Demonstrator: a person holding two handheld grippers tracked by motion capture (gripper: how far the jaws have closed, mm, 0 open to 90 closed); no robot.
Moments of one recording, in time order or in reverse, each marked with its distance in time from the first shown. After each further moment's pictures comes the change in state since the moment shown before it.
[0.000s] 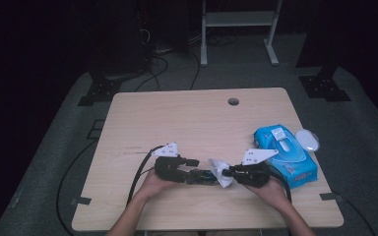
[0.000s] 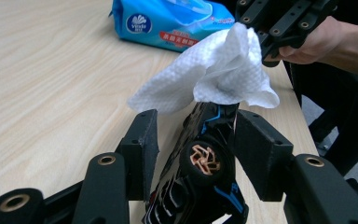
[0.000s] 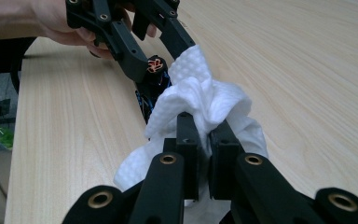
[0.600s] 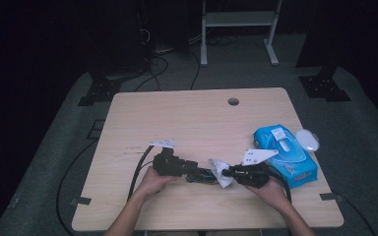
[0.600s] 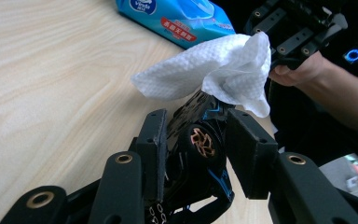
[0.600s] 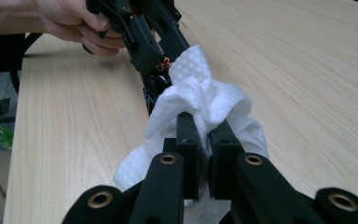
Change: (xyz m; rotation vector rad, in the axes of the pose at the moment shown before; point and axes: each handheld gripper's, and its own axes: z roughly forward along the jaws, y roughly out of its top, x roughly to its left) left arm 0.019 -0.003 -0.004 0.009 -0.097 -0.264; right arm 0.000 0.000 0.001 -0.003 -0.002 -0.011
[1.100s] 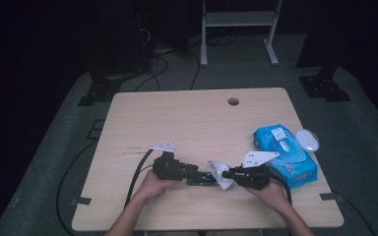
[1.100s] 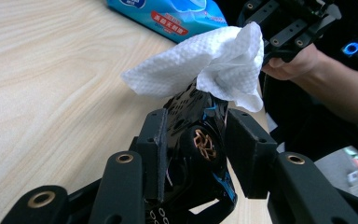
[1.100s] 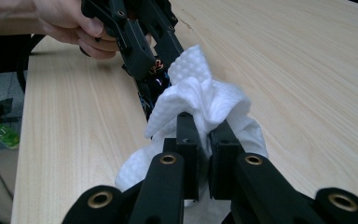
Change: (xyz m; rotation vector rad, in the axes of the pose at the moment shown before) left arm -0.014 -0.006 0.002 0.013 0.010 0.050; right arm 0.005 -0.003 -0.003 -0.008 0.010 -0.006
